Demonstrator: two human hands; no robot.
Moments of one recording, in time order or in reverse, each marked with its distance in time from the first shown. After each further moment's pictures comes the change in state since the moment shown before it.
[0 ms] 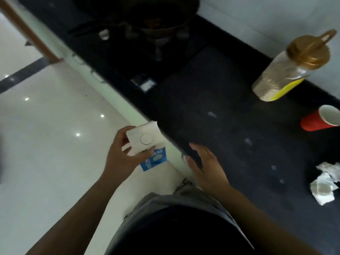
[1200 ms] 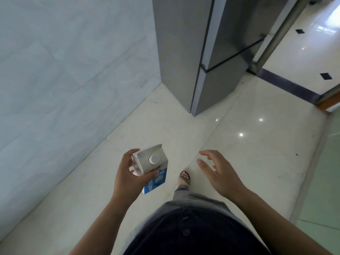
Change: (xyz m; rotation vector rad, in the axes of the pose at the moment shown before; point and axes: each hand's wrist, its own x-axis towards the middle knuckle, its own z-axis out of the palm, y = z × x) left_hand -0.322 -0.229 -0.557 -0.303 1.467 -0.522; right_hand -0.062 -0.525 0.579 -0.255 -1.132 -0.876
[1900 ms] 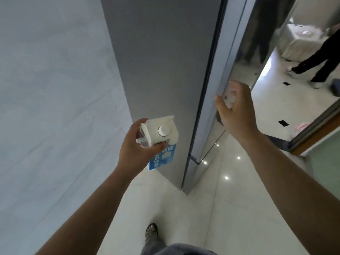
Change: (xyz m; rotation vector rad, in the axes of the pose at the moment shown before) left_hand 0.411 0.308 0.039 -0.001 -0.224 0.548; right_hand 0.405 -0.211 -0.232 -0.146 0.917 -0.264
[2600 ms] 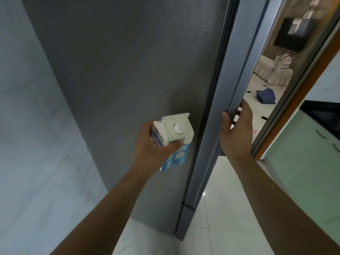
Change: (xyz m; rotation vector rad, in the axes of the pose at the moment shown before) left_hand 0.203 0.048 0.026 -0.180 -0.278 0.168; right_hand 0.100 -0.008 0.049 -0.019 0.487 0.192
